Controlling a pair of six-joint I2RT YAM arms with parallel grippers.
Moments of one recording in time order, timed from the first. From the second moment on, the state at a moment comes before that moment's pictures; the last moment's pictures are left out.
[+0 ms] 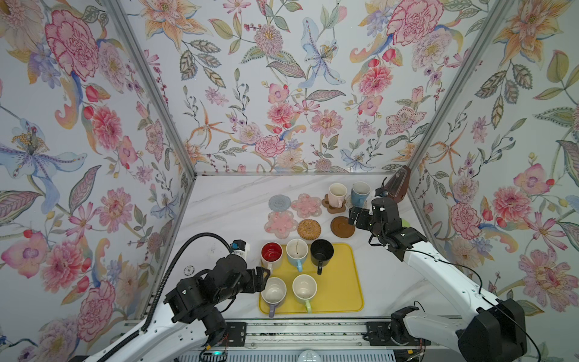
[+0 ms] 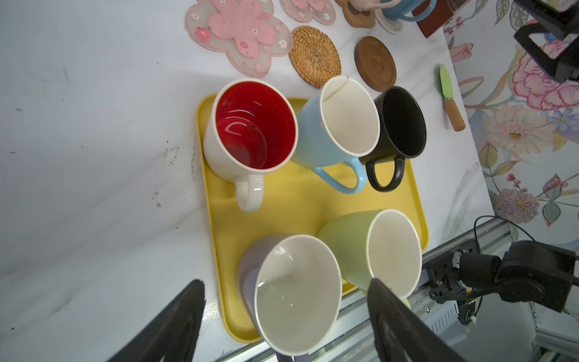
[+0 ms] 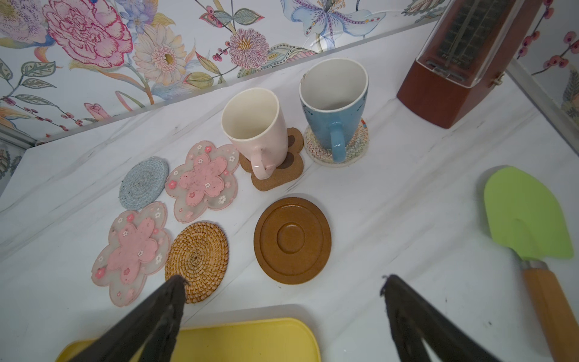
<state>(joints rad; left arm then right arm) -0.94 0.57 0.69 -0.90 -0.12 -0.80 0.39 1.18 0.90 -0.34 0.21 0.46</state>
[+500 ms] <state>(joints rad) -1.47 0.67 0.69 -0.99 -0.29 -1.11 0.39 1.18 0.88 -0.34 0.21 0.47</state>
